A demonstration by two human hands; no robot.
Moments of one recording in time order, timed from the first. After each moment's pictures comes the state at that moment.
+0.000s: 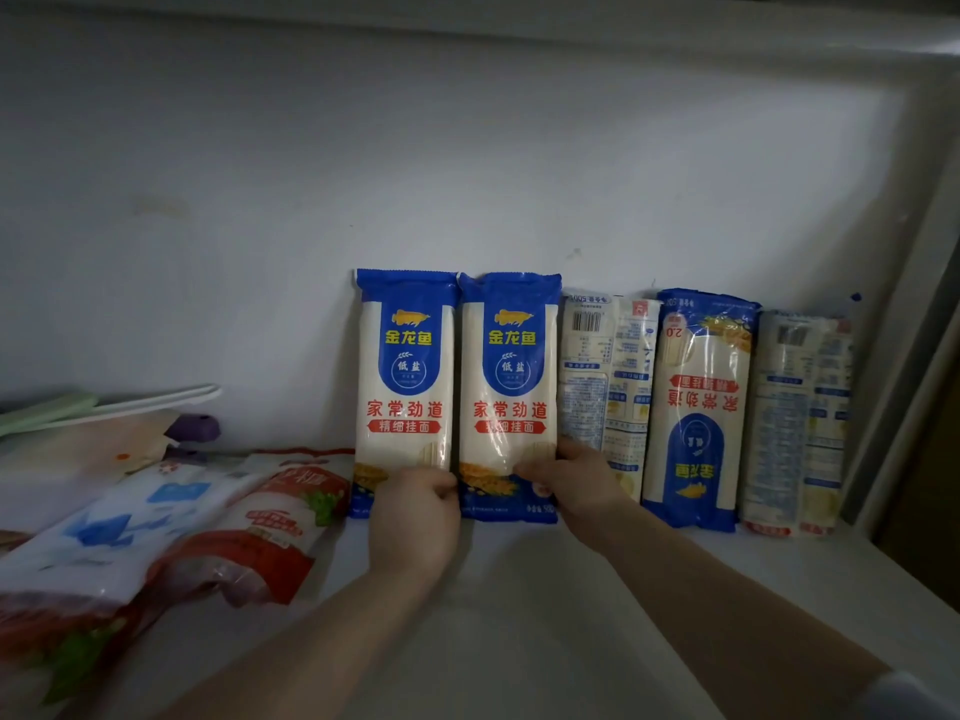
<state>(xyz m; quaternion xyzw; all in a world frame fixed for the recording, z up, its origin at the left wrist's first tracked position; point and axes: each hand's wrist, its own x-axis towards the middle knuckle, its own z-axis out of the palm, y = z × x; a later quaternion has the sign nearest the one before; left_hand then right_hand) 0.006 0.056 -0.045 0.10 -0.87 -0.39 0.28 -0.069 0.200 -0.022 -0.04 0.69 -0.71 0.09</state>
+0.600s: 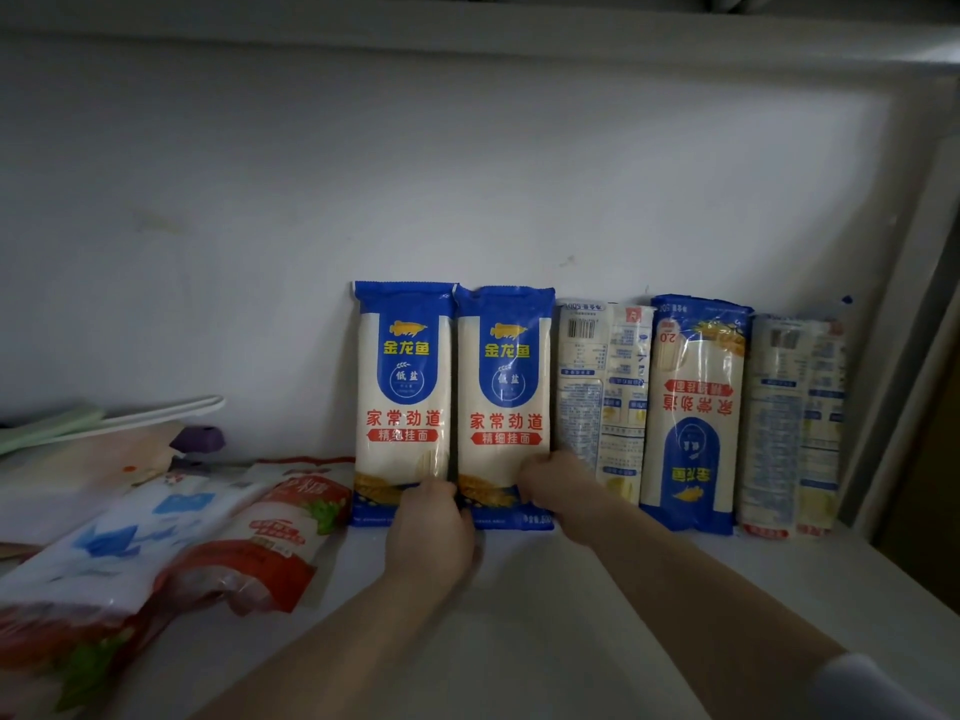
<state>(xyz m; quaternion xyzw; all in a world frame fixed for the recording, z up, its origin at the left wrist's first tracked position) 0.001 0.064 -0.045 0.11 -0.91 -0.32 0.24 -0.069 0.184 -0.009 0.01 0.83 -0.56 0.10</state>
